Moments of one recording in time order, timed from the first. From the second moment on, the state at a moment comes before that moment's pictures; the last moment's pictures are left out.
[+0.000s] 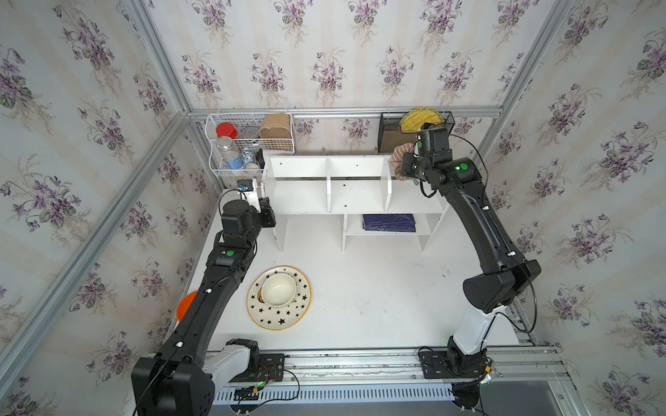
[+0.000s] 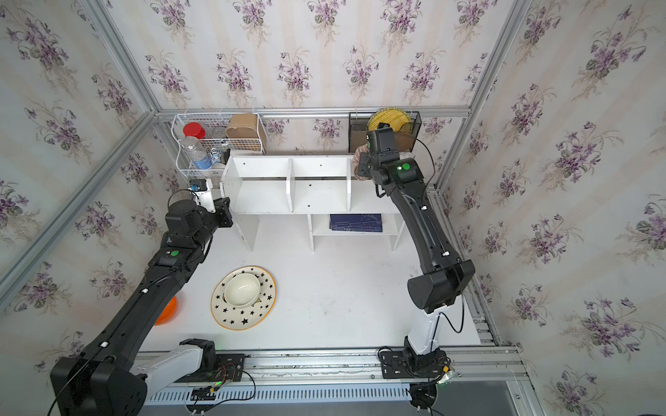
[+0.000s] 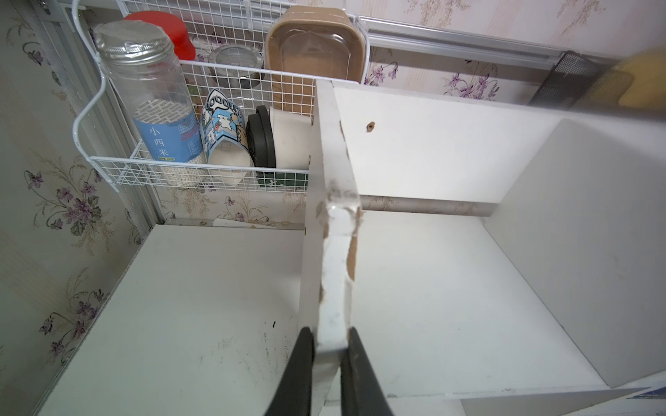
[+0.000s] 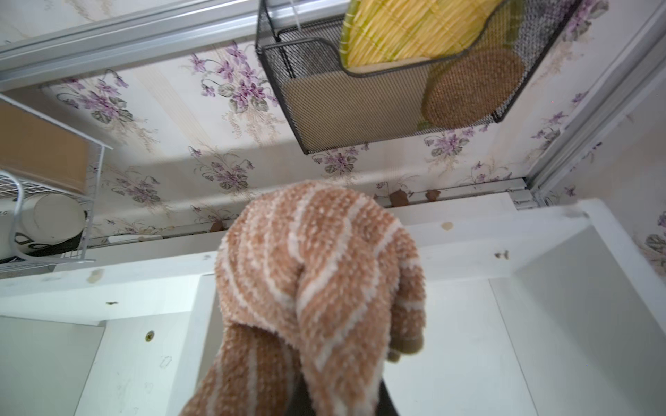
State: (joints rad) left arm -0.14 1.12 0.97 -0.09 0.01 -0.16; right arm 0.36 1.85 2.21 -0.94 0.25 0.33
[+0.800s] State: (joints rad) left arm -0.14 1.12 0.97 -0.09 0.01 -0.16; right arm 0.20 1.54 1.85 -0.94 0.43 0.36
